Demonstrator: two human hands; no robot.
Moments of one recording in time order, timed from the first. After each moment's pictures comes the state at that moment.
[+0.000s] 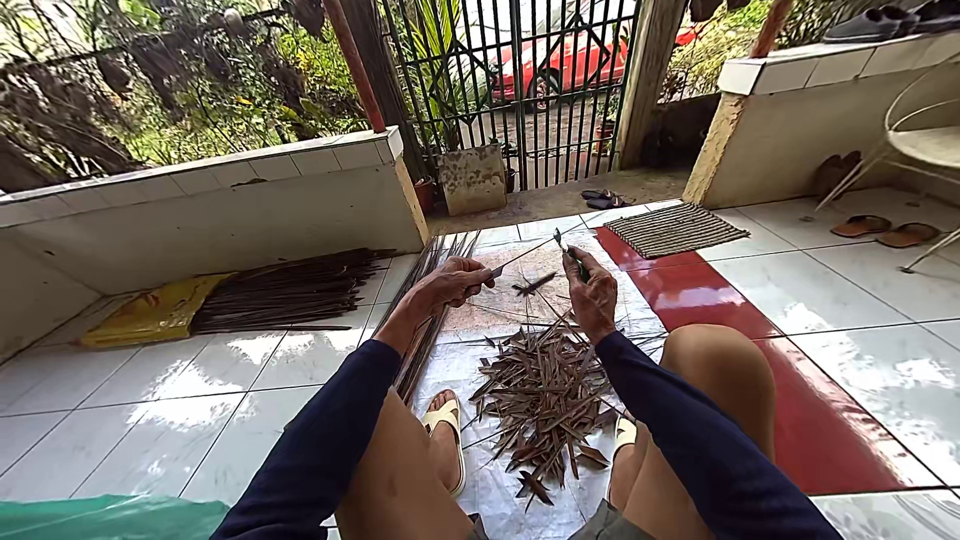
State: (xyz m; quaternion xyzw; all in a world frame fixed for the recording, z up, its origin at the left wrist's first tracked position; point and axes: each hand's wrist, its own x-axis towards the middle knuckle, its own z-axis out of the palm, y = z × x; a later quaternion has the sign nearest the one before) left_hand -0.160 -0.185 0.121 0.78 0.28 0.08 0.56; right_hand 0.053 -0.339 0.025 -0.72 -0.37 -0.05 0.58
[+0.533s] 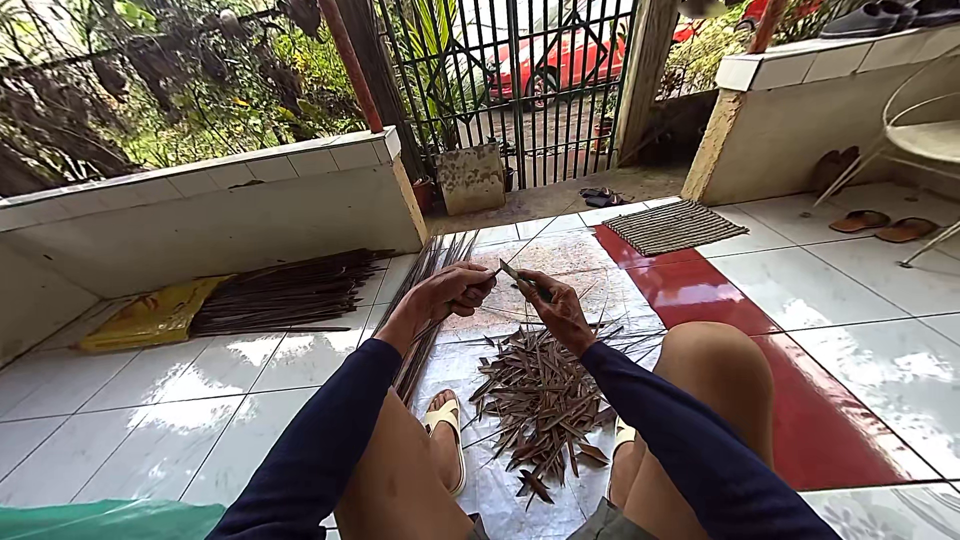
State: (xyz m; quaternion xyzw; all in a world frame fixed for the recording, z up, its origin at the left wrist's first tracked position) left_hand -0.153 -0.180 0.112 0.68 0.24 -0.01 0.69; right_hand 0.020 -0.334 0.015 -0.62 -0.51 0.11 0.59
